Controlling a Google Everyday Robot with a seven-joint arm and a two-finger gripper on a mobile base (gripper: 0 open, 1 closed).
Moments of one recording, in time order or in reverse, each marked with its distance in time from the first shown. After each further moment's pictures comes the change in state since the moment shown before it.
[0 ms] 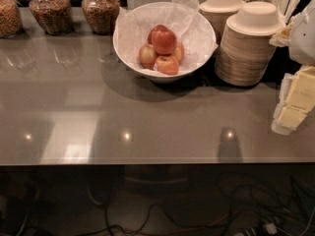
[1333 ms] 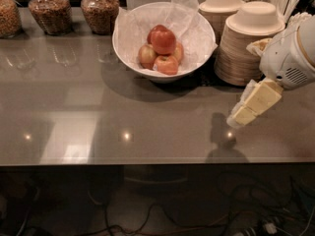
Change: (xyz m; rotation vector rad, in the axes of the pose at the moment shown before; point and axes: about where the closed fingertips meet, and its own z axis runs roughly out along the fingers) arm -0.037 -0.023 0.053 0.082 -0.319 0.116
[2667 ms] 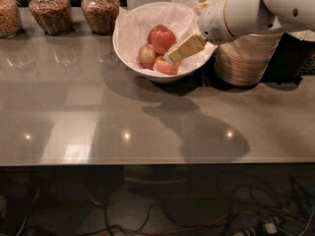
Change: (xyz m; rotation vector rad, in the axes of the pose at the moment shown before) arm -0.137 -0.117 0.085 0.158 -0.381 0.009
